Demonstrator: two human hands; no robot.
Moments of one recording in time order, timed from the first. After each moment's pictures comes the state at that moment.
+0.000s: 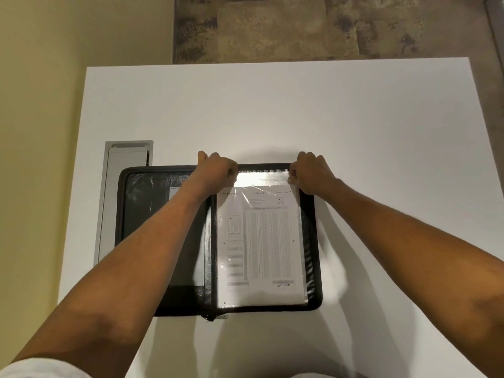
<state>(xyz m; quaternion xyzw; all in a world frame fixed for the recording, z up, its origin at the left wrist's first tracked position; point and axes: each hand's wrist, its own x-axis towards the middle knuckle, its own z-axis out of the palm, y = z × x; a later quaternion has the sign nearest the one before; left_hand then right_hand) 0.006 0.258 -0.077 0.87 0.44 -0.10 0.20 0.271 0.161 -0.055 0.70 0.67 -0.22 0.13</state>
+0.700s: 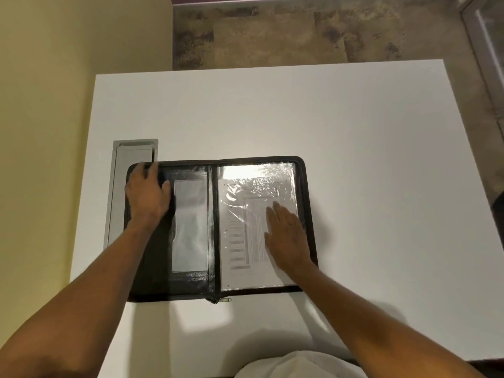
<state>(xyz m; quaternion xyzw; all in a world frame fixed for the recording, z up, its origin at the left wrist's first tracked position) -0.145 0.201 -0.054 0.71 0.69 0.03 0.13 0.143 -0.022 -0.072 0.76 0.62 -0.21 0.02</state>
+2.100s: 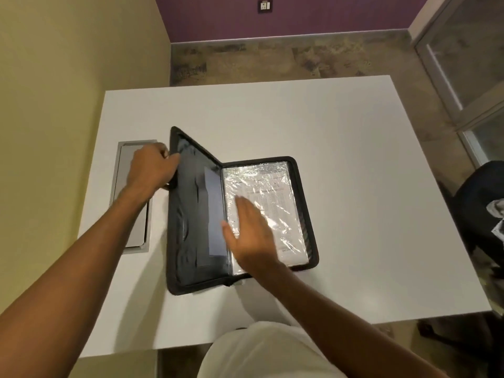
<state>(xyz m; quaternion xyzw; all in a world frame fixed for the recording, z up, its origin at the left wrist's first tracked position) -0.085 0.126 0.120 0.68 0.67 0.13 0.28 0.070 -0.084 0.072 0.75 0.53 -0.30 -0.27</state>
